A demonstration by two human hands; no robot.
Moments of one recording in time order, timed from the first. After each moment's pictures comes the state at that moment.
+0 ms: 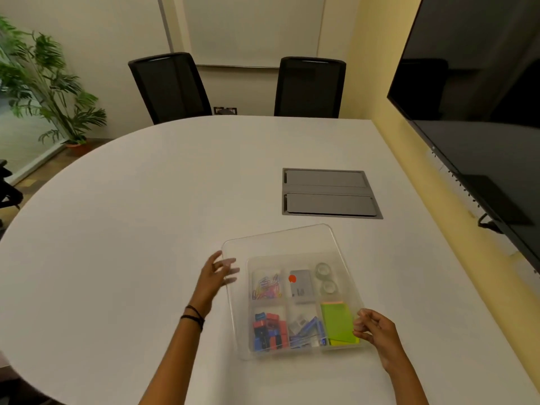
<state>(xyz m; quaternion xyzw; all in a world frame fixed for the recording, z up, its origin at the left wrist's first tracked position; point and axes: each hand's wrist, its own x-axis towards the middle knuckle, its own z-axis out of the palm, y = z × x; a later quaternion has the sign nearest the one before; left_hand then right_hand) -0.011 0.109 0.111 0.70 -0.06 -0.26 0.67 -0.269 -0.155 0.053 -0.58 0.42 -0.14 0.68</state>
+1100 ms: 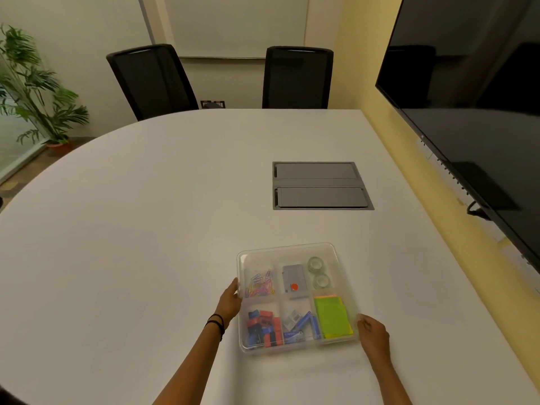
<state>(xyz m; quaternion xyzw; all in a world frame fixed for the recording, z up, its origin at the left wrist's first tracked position) -0.037 0.072 0.039 0.79 -0.11 -0.35 0.48 -0.273 -0.144 0.018 -0.69 0.56 -0.14 0.45</state>
